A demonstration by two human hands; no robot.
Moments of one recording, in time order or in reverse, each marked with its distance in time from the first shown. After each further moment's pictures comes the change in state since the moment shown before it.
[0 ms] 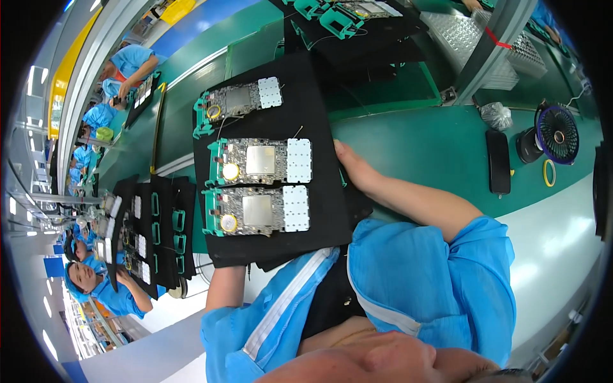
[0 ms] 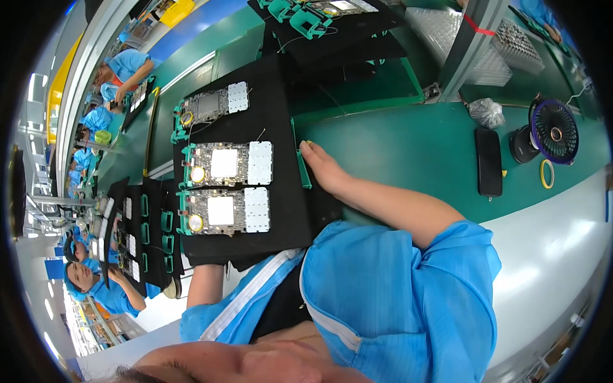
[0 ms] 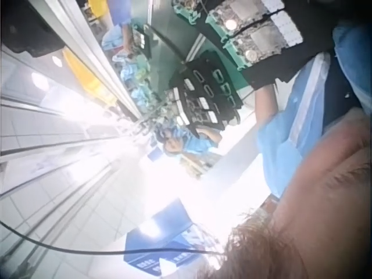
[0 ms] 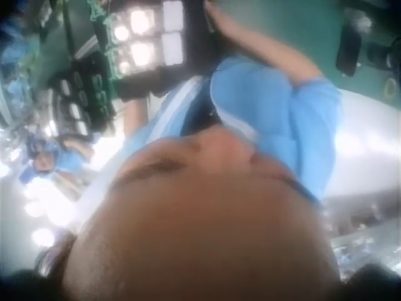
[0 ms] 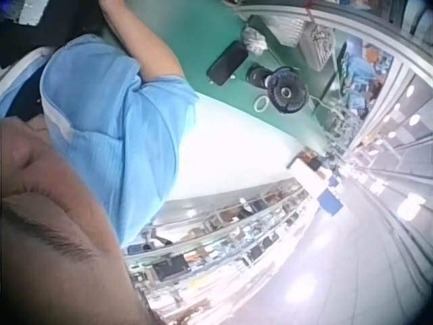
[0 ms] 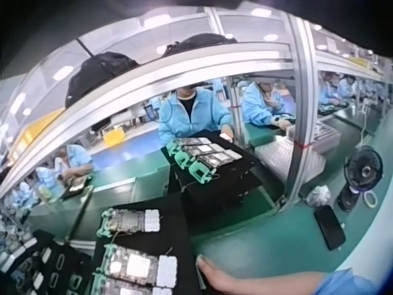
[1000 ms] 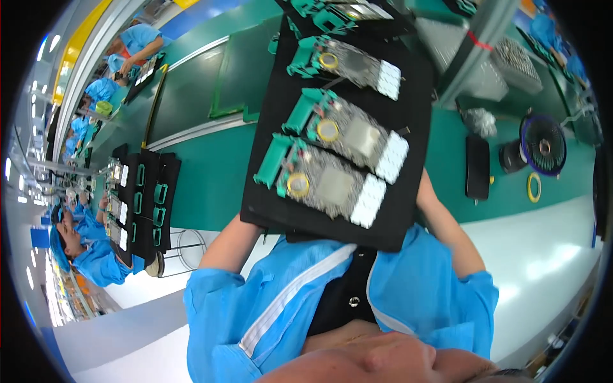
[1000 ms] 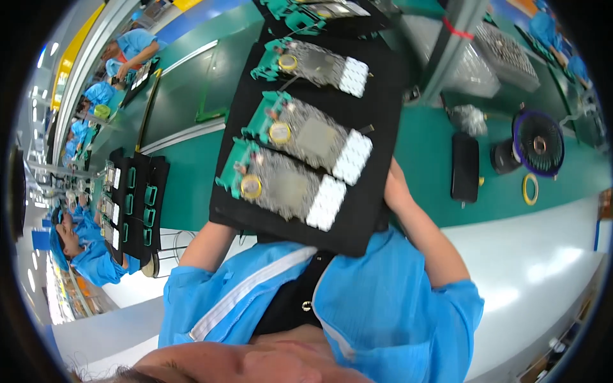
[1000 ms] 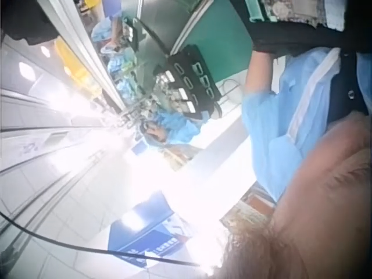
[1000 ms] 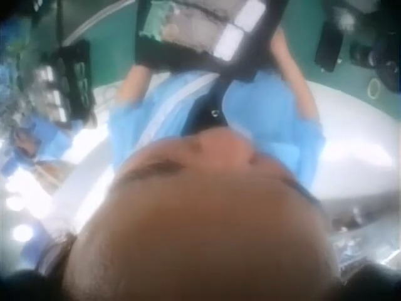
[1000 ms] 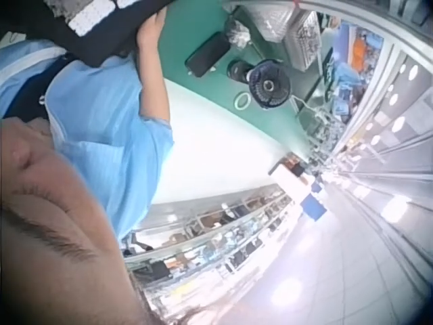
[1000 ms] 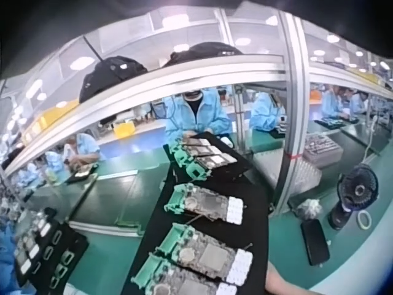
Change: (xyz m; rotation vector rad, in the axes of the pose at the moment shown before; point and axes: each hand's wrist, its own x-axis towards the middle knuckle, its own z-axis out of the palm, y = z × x) left_hand 0.071 -0.127 0.162 0.720 -0.161 0.077; right_hand -0.104 0.049 -0.168 -0.305 0.270 -0.297
